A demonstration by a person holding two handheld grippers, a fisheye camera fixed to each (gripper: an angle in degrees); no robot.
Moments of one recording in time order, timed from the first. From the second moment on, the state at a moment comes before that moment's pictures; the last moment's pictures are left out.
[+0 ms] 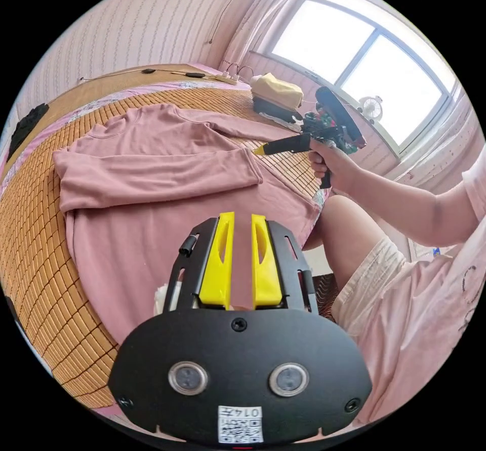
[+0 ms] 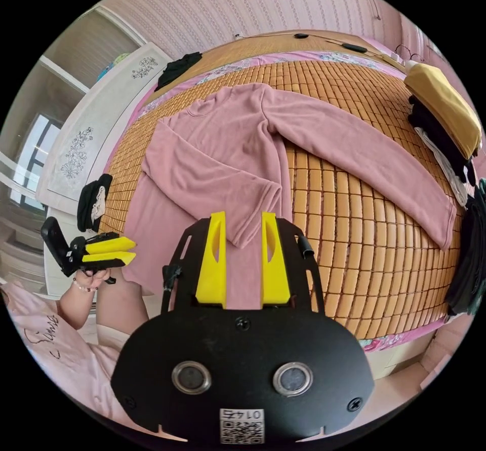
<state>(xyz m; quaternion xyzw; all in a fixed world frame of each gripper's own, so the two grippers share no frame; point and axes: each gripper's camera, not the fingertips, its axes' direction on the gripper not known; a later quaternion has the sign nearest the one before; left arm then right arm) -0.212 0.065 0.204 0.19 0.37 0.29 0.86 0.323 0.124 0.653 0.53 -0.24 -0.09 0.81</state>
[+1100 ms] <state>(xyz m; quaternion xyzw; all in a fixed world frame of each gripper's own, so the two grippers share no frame) -0.272 -0.073 0.299 0.22 0.17 0.18 0.94 0.230 0.135 0.484 0.53 -0.12 -0.27 0.79</state>
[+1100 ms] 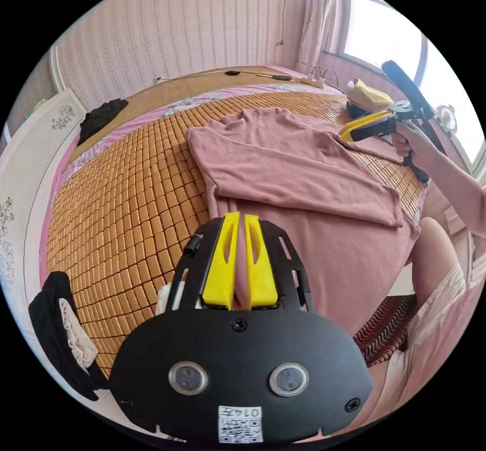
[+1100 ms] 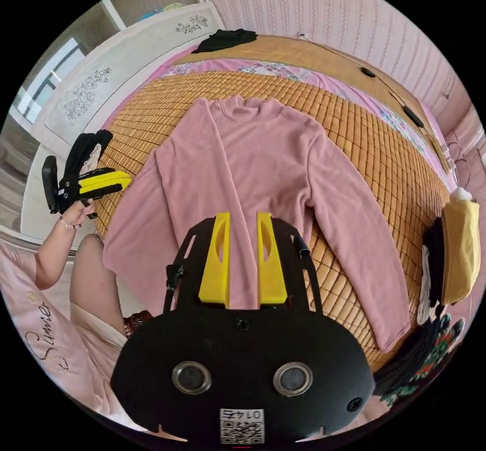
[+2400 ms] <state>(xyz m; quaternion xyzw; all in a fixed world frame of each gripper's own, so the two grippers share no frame) -0.150 -0.145 0.344 0.25 0.24 0.29 0.89 0.551 0.289 0.682 0.54 -0.23 0.18 0.79</state>
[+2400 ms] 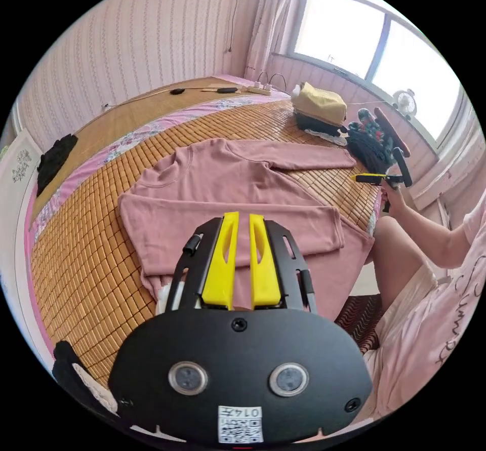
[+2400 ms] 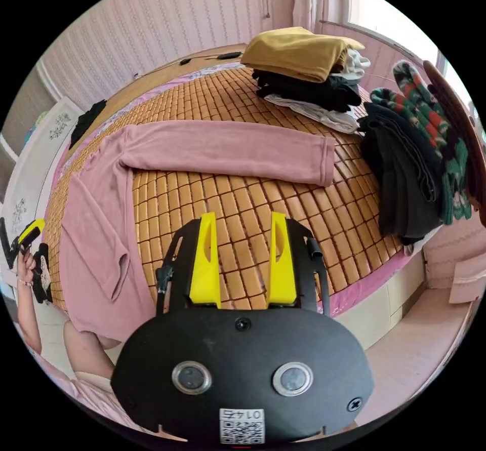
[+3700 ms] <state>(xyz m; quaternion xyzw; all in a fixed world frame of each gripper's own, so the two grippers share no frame) 0.438 -0.211 0.425 0.15 0.07 0.62 0.76 0.725 0.337 0.695 0.59 -0.30 0.21 0.72</state>
